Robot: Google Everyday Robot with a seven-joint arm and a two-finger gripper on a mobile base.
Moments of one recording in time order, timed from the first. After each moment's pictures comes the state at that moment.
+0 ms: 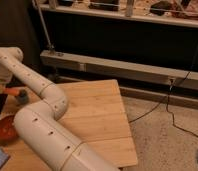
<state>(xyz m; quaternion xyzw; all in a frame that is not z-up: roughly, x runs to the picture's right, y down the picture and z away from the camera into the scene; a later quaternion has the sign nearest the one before) -0.565 -0.014 0.835 -0.34 -0.33 0.00 0.88</state>
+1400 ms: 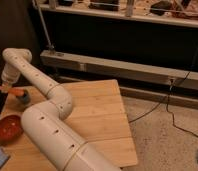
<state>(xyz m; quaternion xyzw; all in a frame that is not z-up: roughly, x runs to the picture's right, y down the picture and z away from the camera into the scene) -0.540 -0.017 0.852 -0.36 -0.34 0.03 0.87</state>
